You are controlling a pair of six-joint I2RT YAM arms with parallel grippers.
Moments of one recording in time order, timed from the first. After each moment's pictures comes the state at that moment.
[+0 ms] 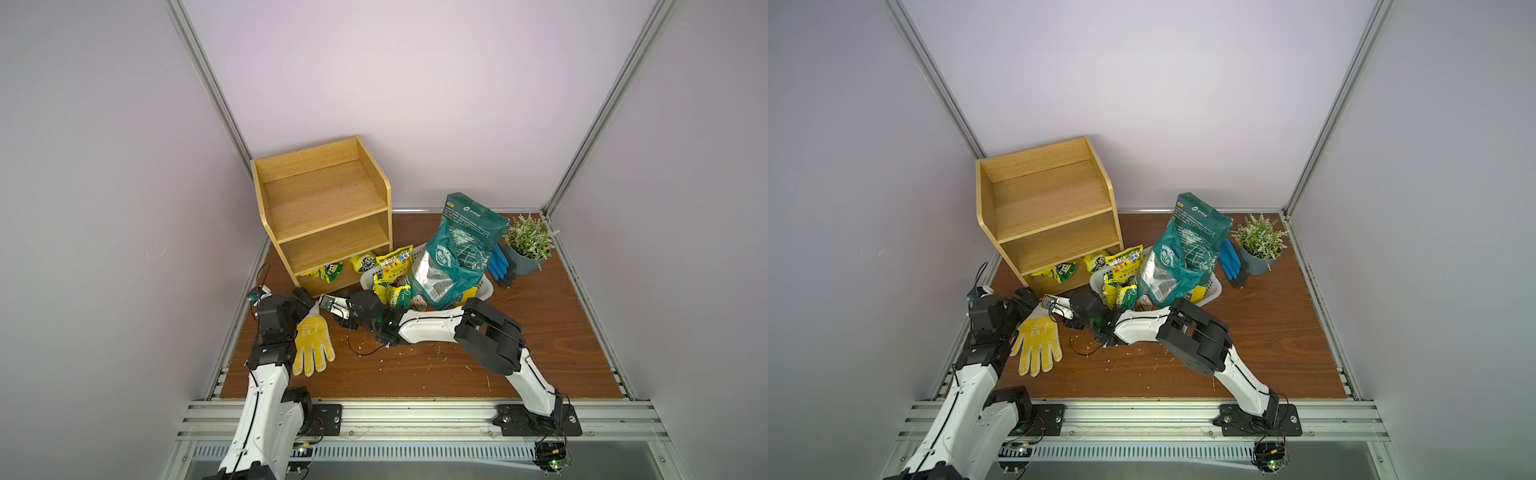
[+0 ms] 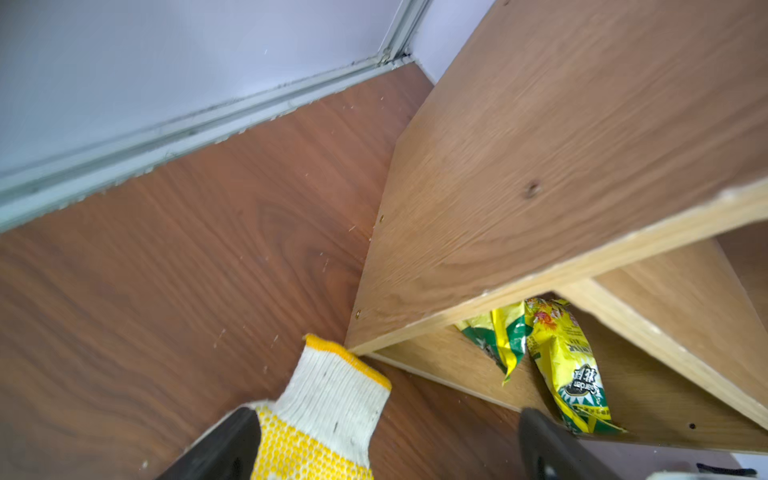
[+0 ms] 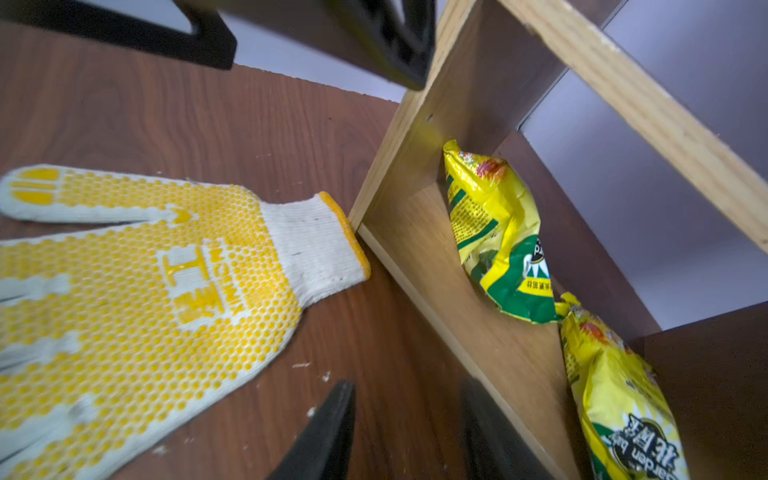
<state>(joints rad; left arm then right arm) 0.18 0.74 0.37 -0.15 -0.05 -0.67 1.16 2.25 1.47 0.44 0.21 -0.49</state>
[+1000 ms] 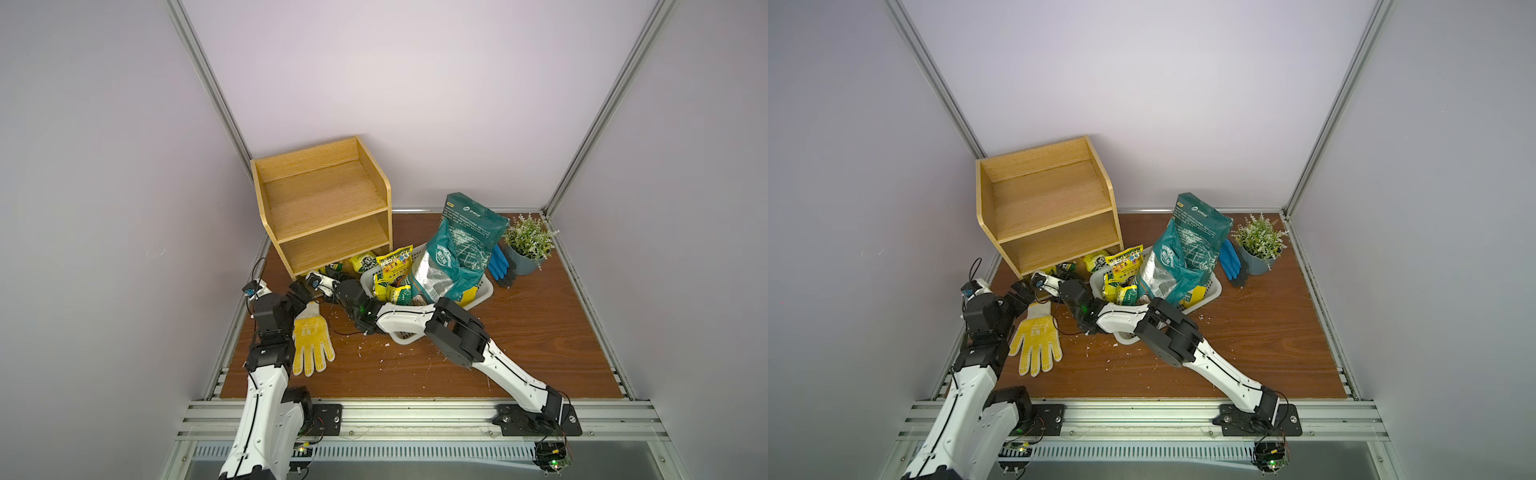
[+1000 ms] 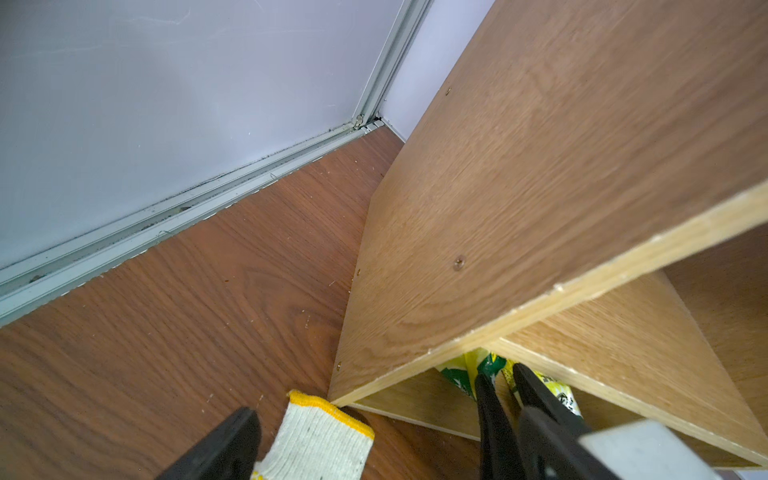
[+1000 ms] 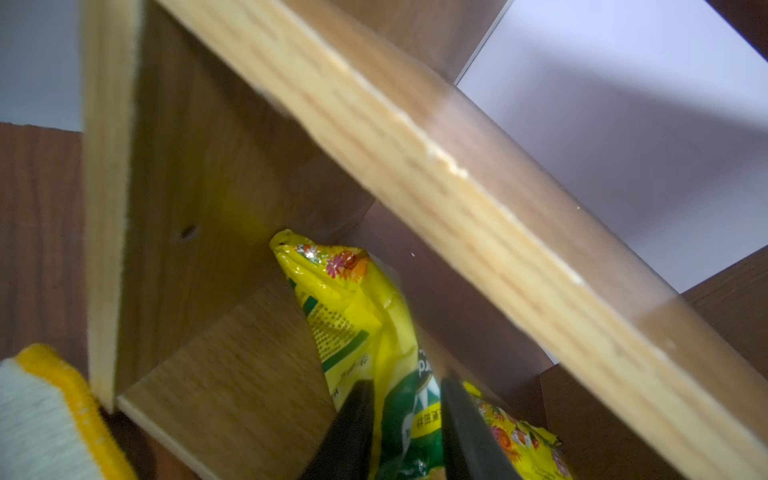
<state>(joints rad) 0.19 0.71 0.37 -0.07 -0.08 -0.62 1.11 2.57 1.91 0.56 0.44 -0.58</state>
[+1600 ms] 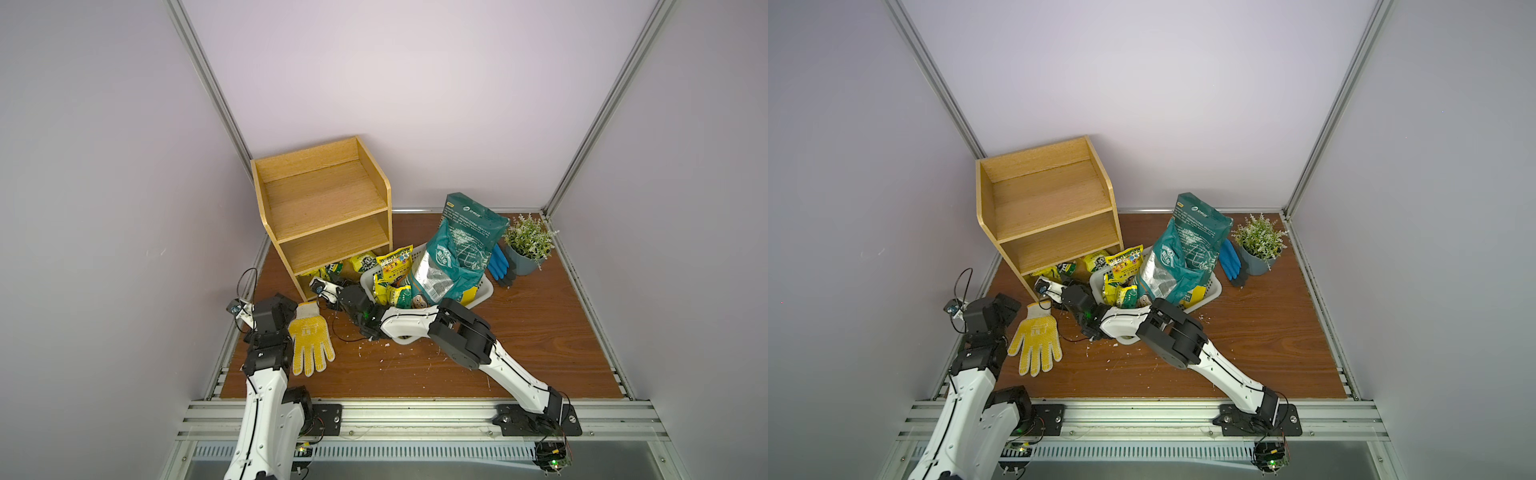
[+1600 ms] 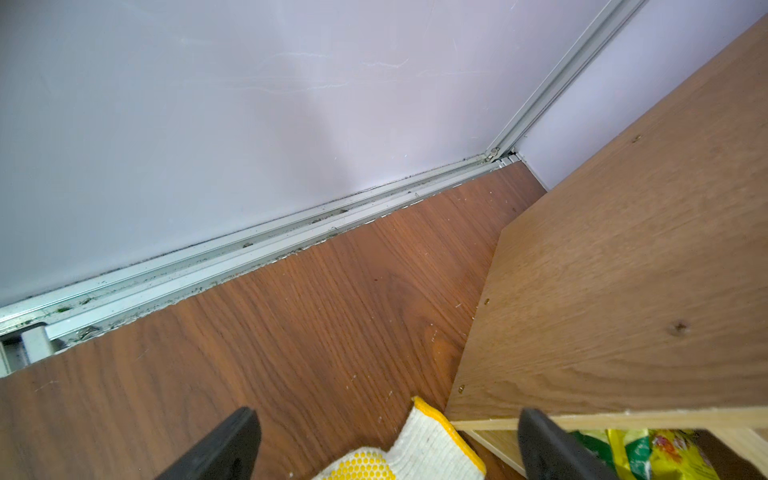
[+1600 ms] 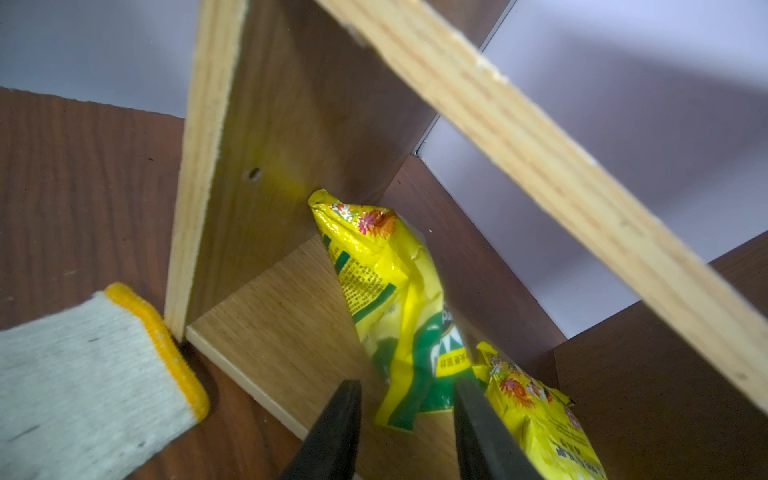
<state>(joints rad) 0.24 0.68 0.38 -0.26 -0.35 -0.72 1.13 2.49 1.77 0.56 0.44 -0.55</state>
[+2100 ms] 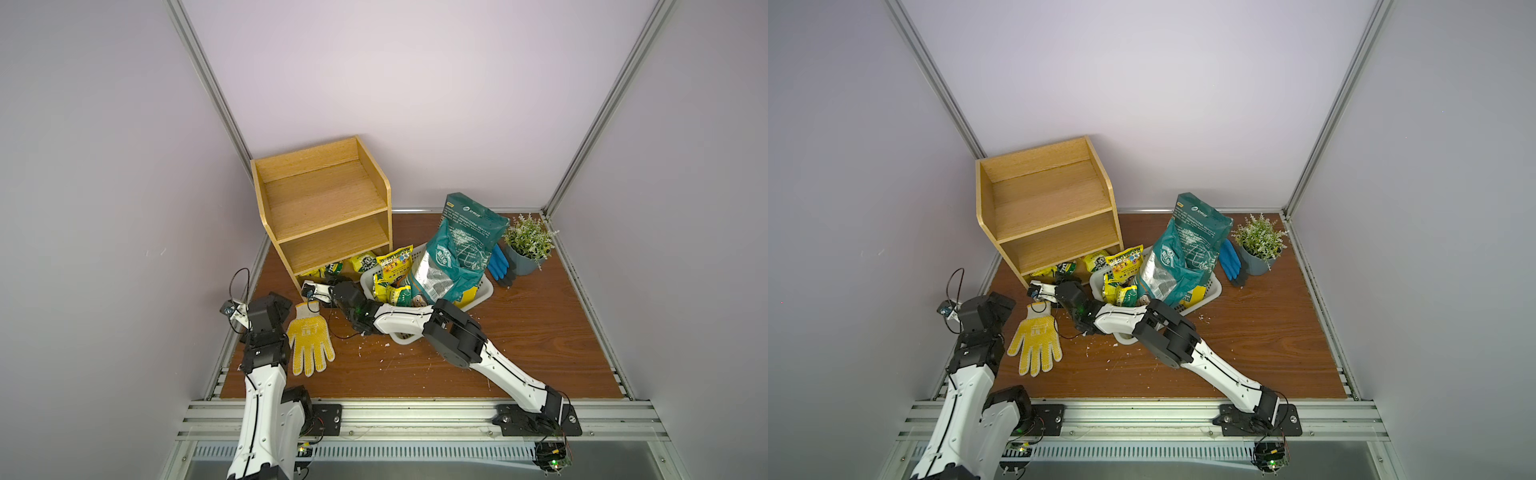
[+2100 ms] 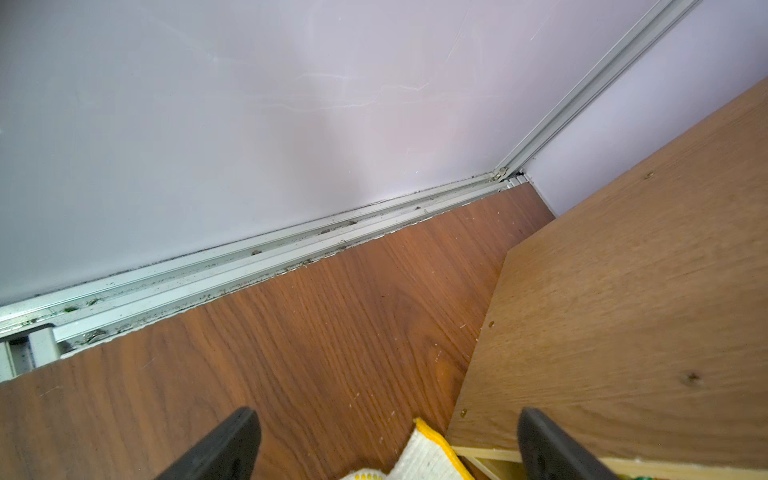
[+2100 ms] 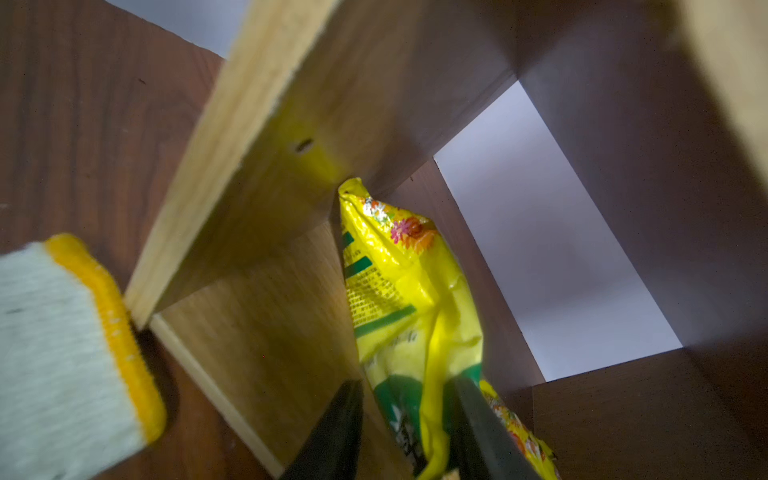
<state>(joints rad) 0.30 0.70 0.41 -0.23 -0.33 -0.75 1.12 2.61 1.98 0.43 0.42 -0.77</state>
